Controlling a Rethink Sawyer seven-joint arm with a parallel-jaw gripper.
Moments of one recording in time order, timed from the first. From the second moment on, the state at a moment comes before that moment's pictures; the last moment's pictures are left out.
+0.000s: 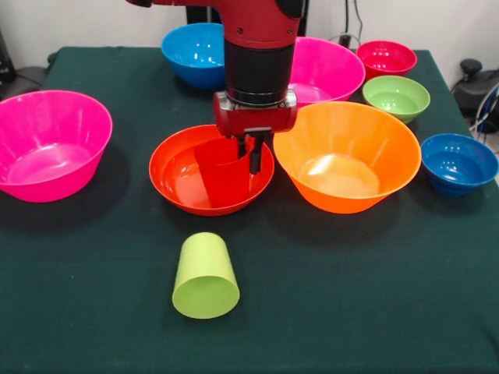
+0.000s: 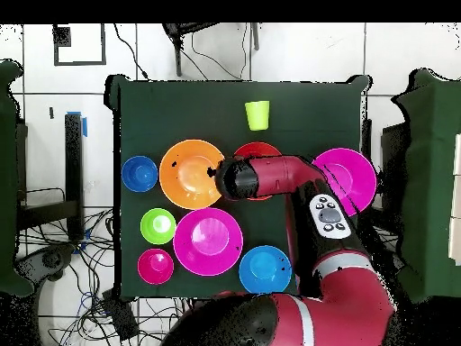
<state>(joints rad) -0.42 -0.49 0.24 1.53 -0.46 0.42 1.68</state>
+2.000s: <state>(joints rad) -0.41 -0.49 0.23 1.53 -0.45 0.38 1.68</state>
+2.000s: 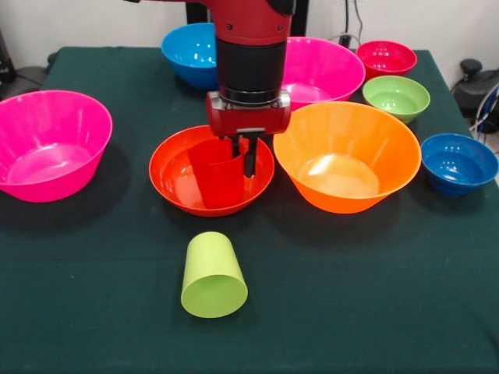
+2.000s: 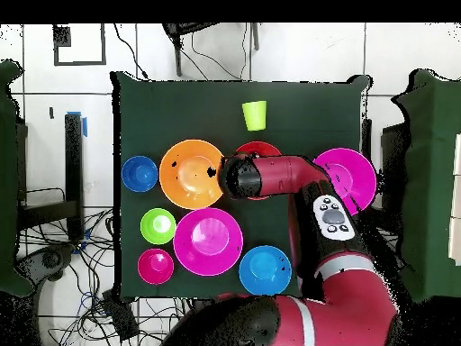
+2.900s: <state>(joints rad) -0.30 -0.52 0.16 1.48 -0.40 0.42 1.68</state>
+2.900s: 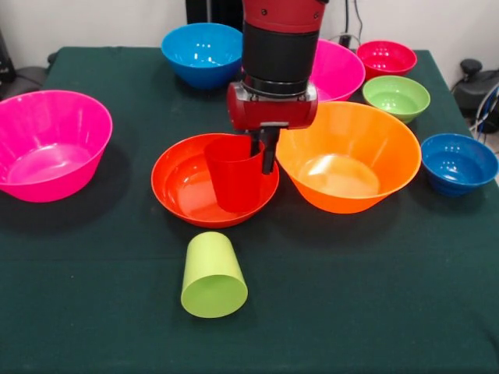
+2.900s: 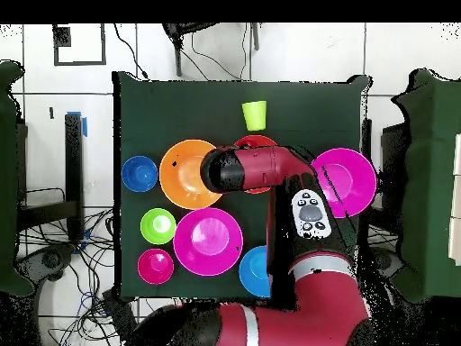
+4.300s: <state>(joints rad) -0.14 -0.56 0.08 1.31 -0.27 0.57 1.68</state>
